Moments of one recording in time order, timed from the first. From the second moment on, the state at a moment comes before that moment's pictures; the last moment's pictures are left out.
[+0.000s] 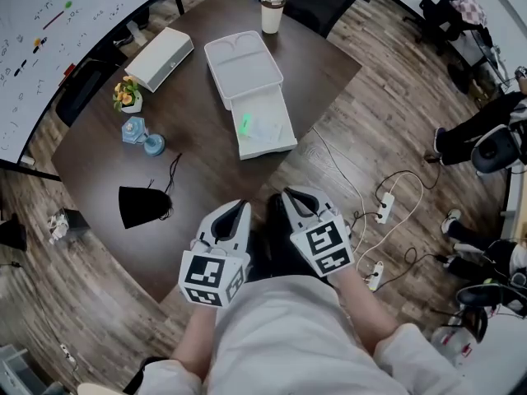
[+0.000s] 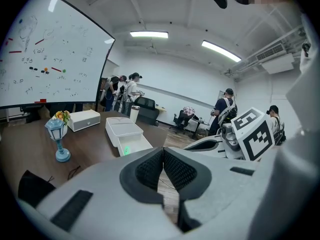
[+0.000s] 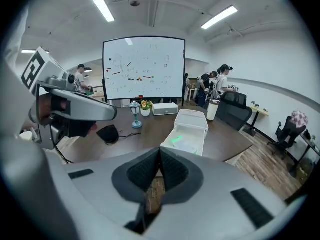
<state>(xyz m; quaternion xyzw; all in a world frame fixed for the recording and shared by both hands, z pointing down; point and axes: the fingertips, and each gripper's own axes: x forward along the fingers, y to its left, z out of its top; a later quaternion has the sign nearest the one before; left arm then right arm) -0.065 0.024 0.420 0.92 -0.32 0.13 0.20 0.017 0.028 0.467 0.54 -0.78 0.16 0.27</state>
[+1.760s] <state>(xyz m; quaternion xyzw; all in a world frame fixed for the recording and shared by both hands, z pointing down) -0.063 0.032 0.388 0.92 -0.32 0.11 0.17 0.013 0.048 0.392 0.55 -0.82 0.12 0.14</state>
